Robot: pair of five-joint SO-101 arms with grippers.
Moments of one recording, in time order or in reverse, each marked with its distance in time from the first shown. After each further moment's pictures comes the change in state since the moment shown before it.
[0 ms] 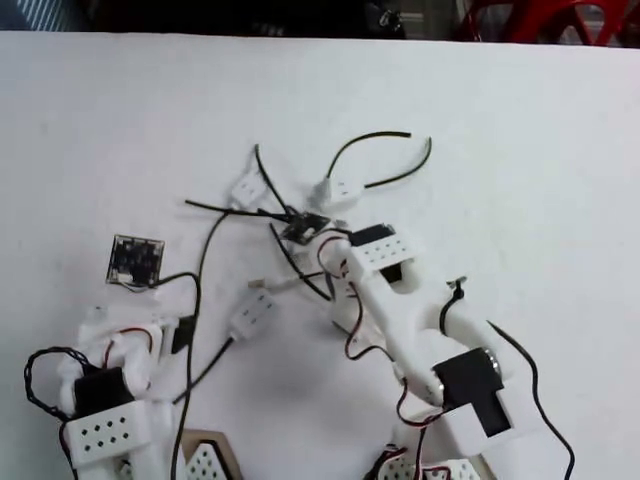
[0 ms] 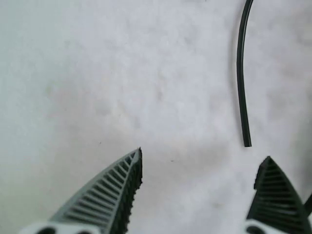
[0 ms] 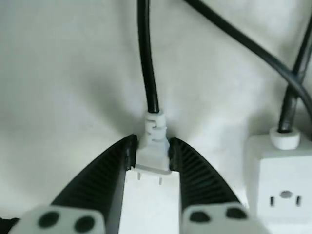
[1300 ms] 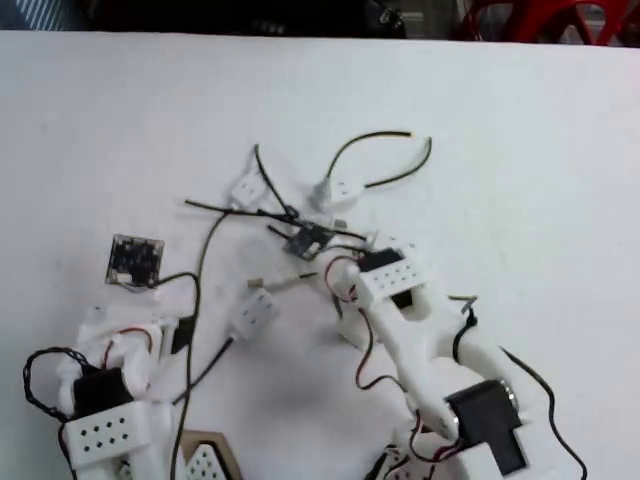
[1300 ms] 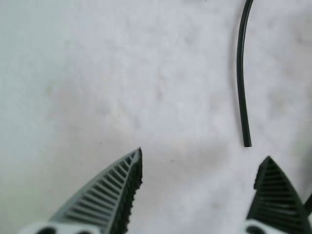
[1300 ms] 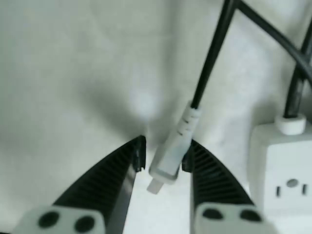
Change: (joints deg) left arm 0.0 0.0 0.0 0.0 0.0; right arm 0.2 -6.8 9.9 -8.4 0.1
